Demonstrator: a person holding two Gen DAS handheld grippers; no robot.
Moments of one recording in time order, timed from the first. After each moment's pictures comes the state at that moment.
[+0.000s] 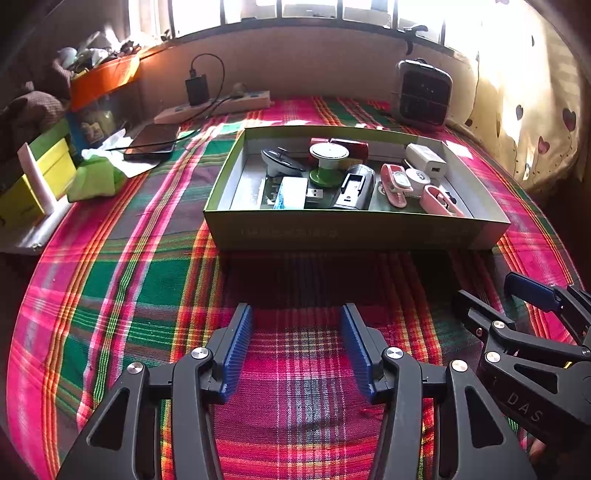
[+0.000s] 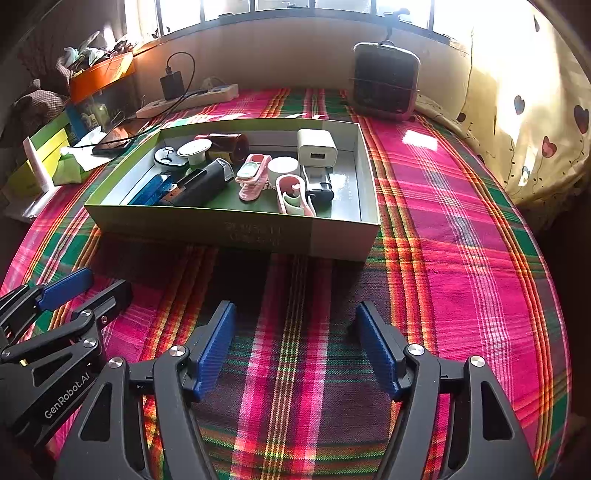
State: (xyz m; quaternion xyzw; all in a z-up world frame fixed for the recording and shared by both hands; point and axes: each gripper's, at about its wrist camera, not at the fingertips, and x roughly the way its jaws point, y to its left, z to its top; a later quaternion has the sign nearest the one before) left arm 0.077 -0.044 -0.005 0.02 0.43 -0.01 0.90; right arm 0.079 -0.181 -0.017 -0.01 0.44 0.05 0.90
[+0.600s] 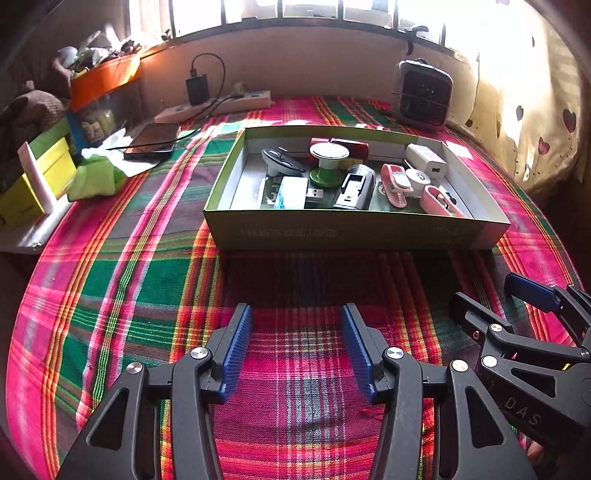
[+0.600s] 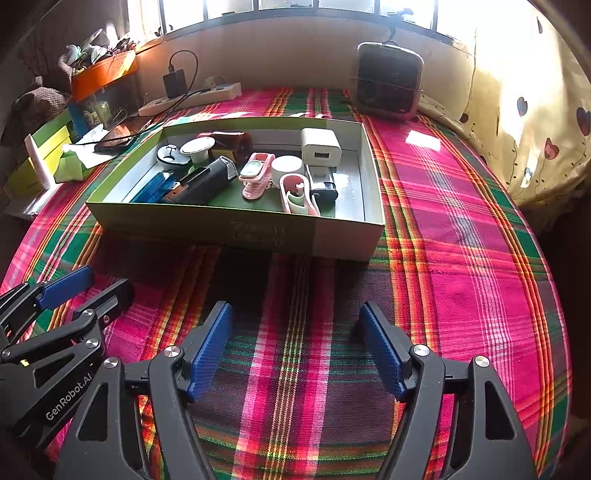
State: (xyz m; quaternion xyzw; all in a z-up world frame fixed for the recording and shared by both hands) left arm 0.077 -0.044 -0.005 0.02 0.43 -0.01 0.90; right arm 0.080 -0.180 -0.017 -0.02 0.44 0.05 0.90
